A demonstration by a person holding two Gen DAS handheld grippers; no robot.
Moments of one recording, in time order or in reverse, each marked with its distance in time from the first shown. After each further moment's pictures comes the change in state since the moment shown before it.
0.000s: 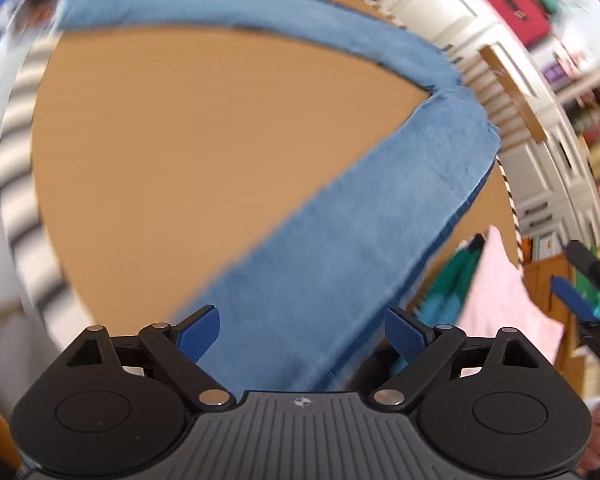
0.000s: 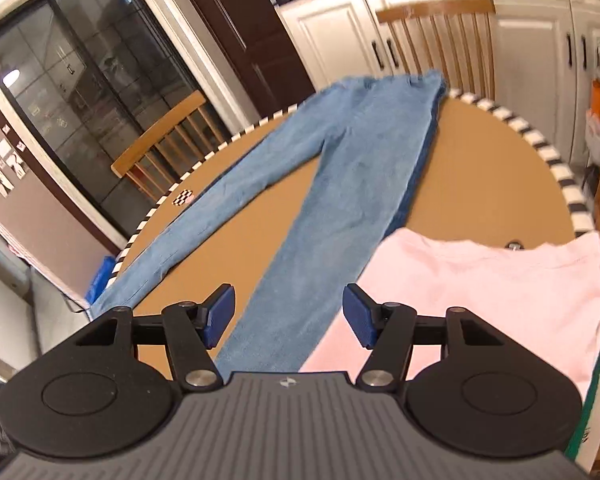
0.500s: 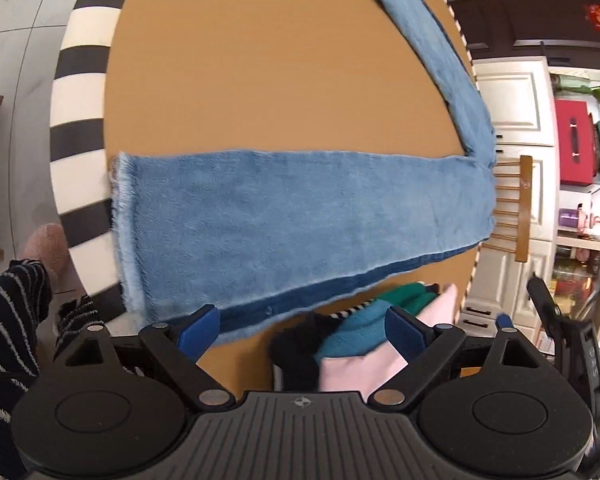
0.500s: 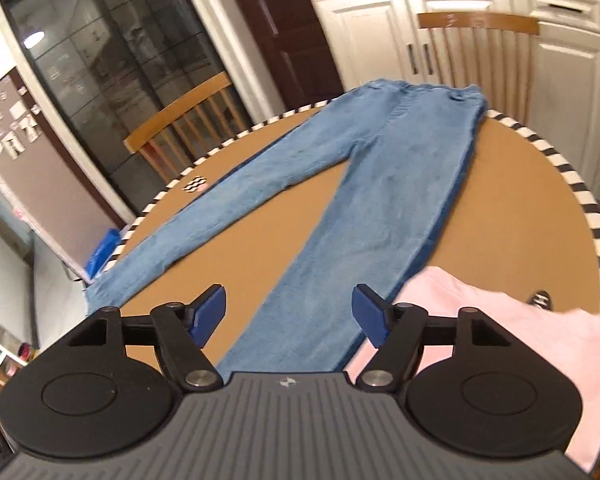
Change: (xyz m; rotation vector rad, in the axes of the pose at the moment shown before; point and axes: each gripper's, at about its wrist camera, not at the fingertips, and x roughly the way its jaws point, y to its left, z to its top) left arm 0.011 0.033 -0.030 -0.532 0.038 -0.178; right arm 0.025 0.025 0.018 -0.142 0.042 0.020
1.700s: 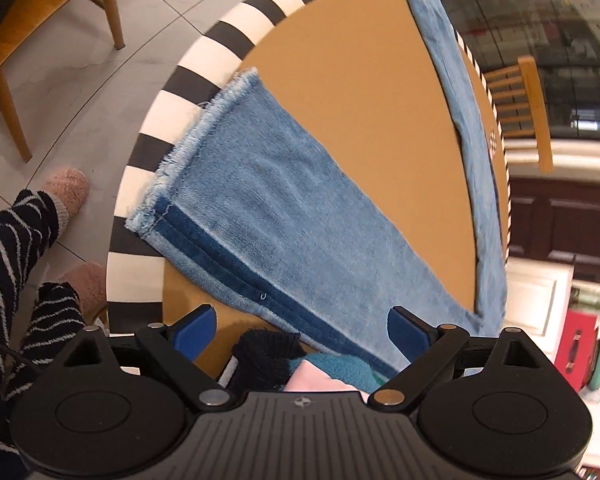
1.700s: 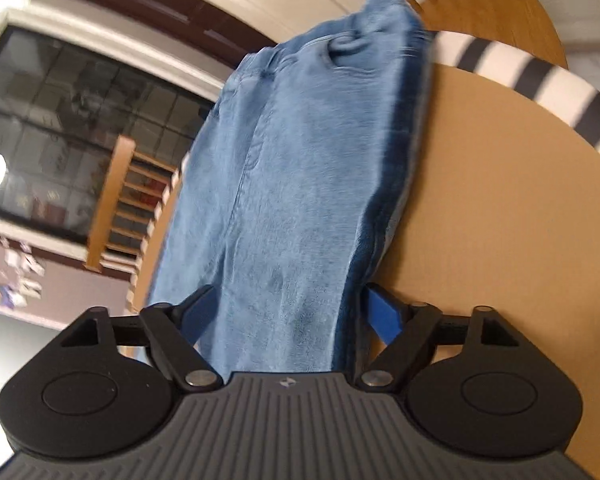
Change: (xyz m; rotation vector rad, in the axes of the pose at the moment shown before) left arm 0.025 0.004 -0.100 -0.532 -0.459 -0.016; right arm 0.231 -0.284 0.162 0.463 0.196 0.197
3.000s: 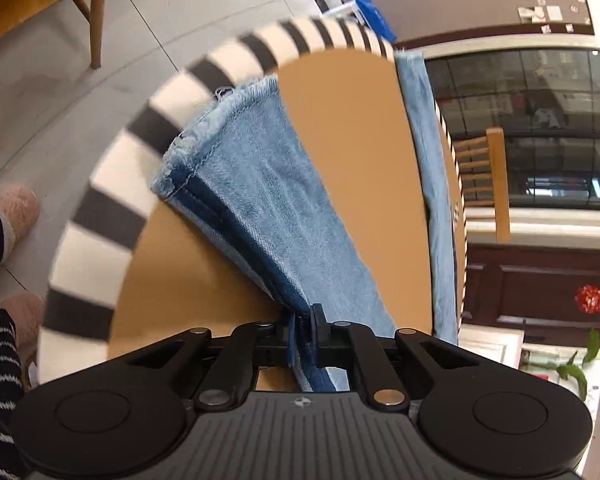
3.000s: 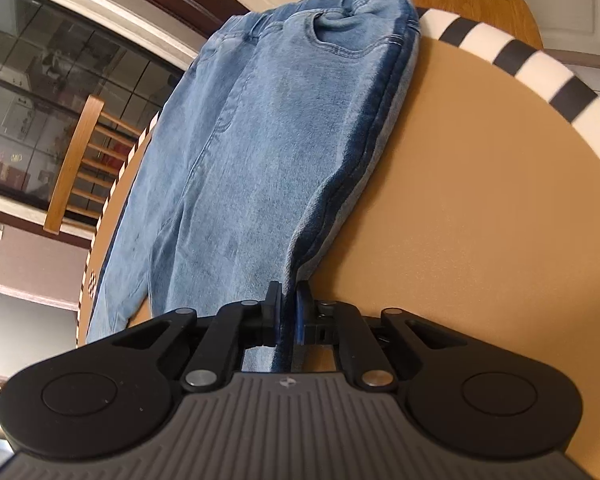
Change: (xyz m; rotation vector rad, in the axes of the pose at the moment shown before) left arm 0.019 0.025 0.013 -0.079 -0.192 -0.177; right arm -0.002 0.007 -0.012 -0.032 0.079 -0.106
